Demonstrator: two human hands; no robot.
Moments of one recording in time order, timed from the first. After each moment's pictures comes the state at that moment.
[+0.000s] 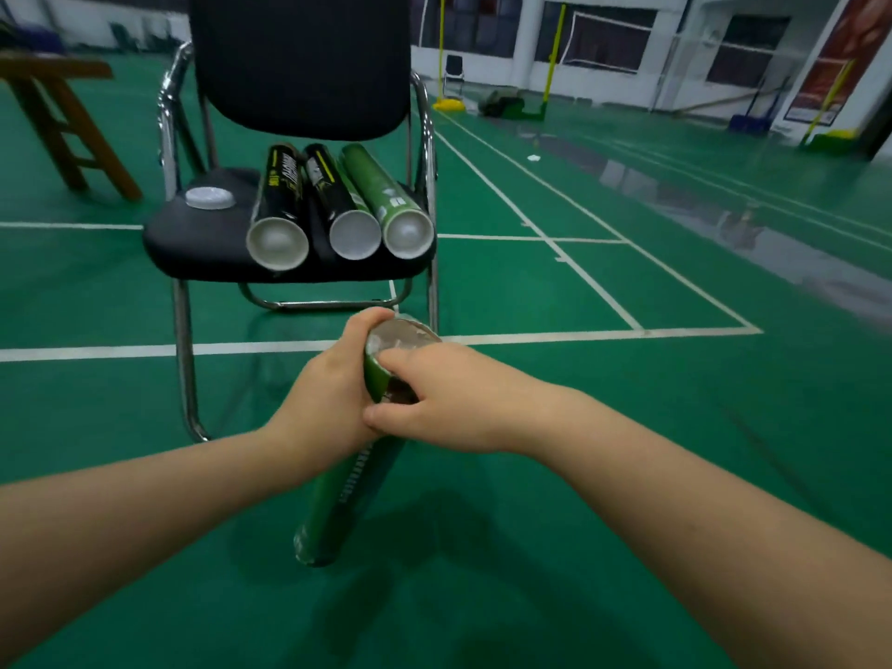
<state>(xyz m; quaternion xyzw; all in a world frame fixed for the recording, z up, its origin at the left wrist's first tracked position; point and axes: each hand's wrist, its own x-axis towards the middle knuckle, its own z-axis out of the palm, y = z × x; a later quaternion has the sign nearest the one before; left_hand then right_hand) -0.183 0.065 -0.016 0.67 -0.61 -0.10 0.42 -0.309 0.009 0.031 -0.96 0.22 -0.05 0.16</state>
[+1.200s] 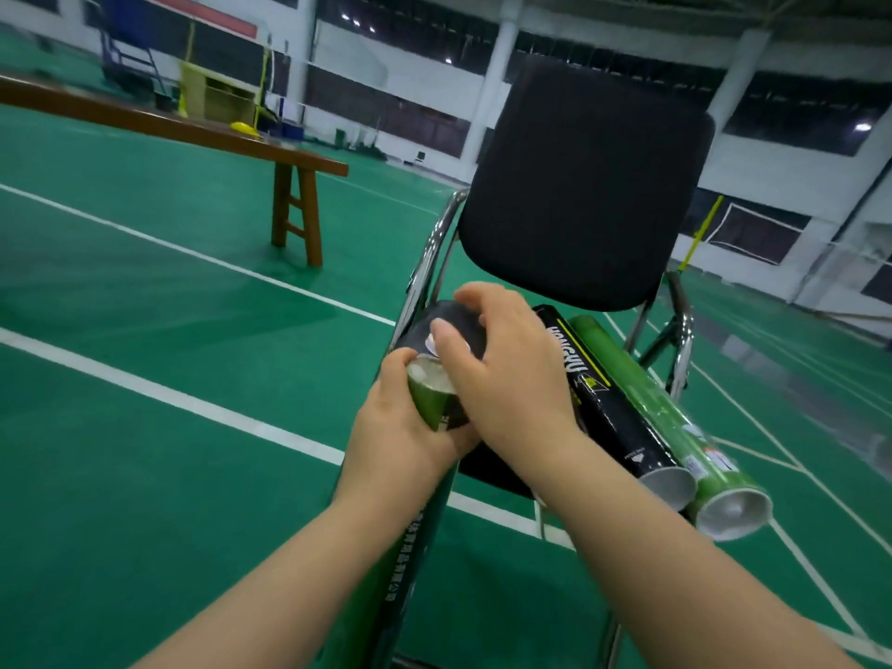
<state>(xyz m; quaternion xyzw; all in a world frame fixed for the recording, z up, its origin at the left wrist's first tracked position) 0.082 0.006 0.002 0.70 -0.35 -0.02 0.62 0.026 -0.059 0.076 -0.90 0.19 -0.39 0.09</state>
